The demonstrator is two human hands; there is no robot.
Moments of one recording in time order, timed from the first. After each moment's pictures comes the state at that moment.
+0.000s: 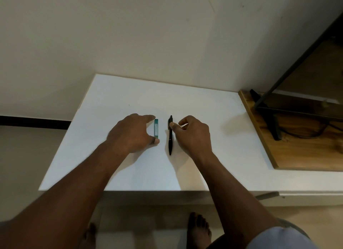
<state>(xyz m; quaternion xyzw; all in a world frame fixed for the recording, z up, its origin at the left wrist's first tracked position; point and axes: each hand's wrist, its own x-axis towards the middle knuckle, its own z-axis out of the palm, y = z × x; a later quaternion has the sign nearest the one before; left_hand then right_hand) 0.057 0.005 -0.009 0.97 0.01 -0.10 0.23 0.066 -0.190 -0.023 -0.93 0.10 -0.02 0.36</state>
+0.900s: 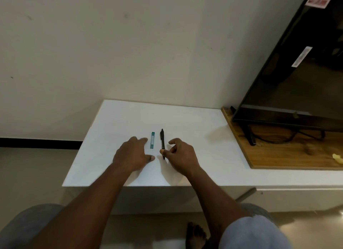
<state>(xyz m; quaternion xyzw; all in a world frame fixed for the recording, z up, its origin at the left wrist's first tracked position) 0.006 -0.010 -0.010 0.98 0.03 -0.06 0.18 0.012 -0.197 -0.018 -0.94 0.00 0.02 0.35</state>
